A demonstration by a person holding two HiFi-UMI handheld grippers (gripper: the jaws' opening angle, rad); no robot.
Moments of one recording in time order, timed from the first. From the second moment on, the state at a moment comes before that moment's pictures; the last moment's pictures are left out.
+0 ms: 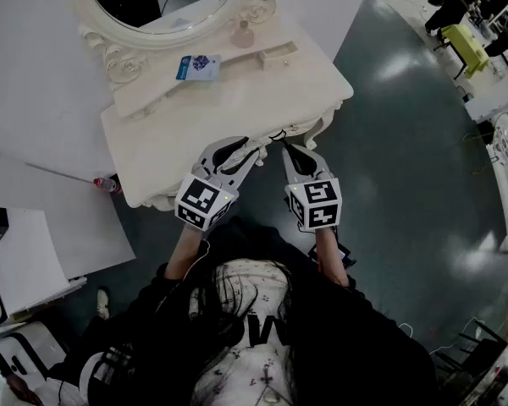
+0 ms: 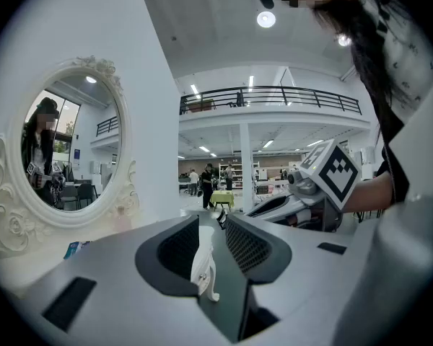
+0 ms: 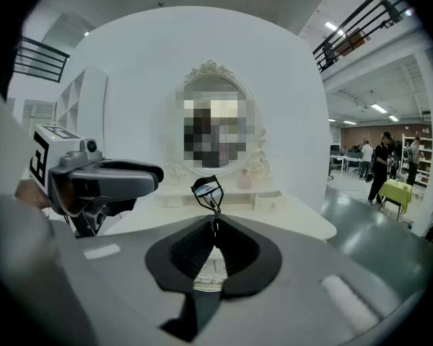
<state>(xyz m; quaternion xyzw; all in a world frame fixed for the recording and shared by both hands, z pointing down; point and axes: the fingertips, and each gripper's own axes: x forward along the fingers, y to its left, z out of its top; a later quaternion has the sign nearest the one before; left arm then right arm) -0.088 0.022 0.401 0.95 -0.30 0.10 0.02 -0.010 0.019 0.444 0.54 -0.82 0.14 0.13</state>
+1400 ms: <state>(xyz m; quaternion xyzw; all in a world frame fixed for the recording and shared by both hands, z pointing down) -0.021 0.052 0.418 0.94 -0.32 0.12 0.02 0.056 0.049 0.466 0.52 -0.83 0.17 0.11</state>
